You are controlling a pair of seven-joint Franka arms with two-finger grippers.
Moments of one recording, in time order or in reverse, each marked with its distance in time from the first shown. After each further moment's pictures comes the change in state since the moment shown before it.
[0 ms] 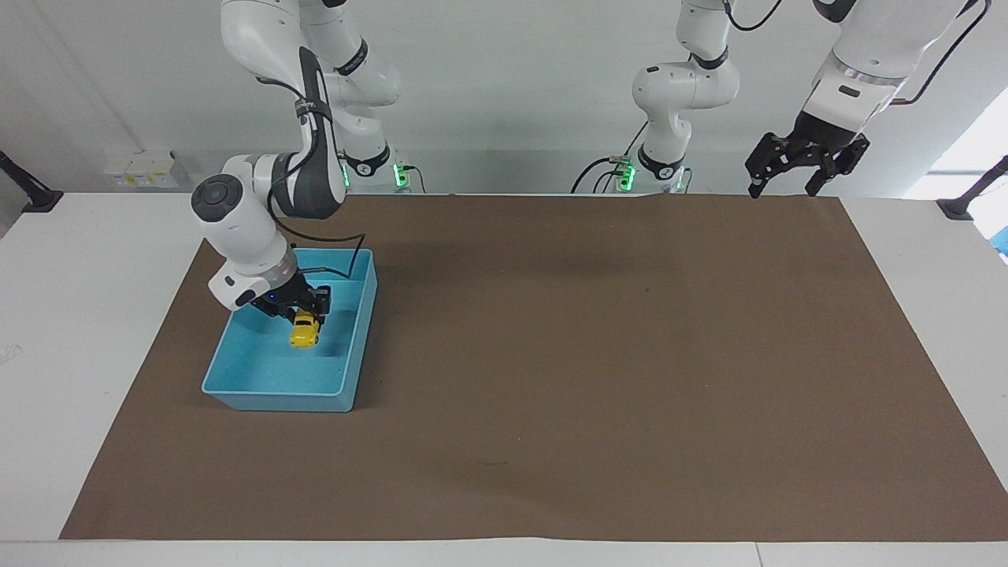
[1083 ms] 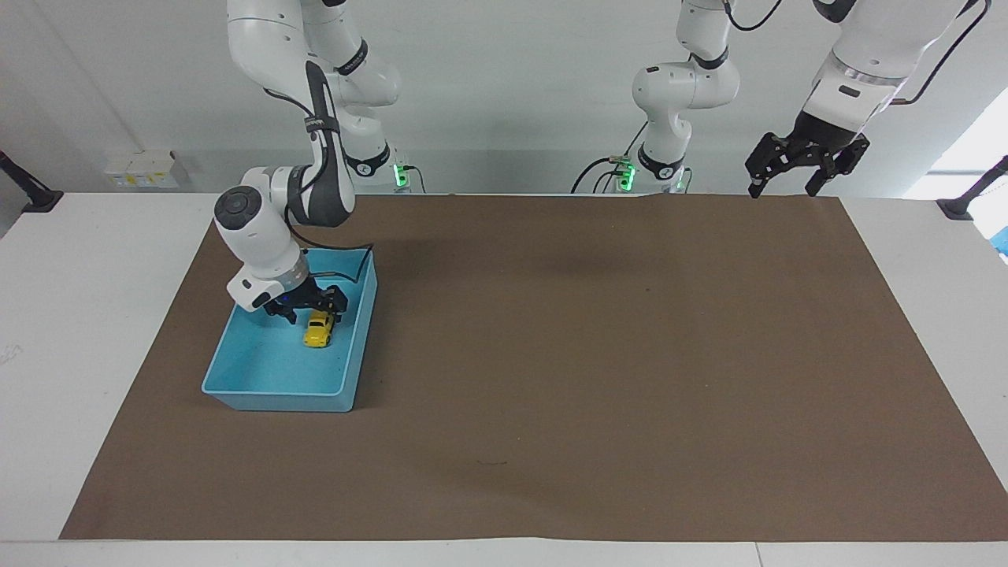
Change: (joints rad) left arm 0.000 0.000 0.000 0.000 0.000 0.000 0.000; right arm -0.001 -0.013 -0.002 -0.096 0.000 0.132 0.000
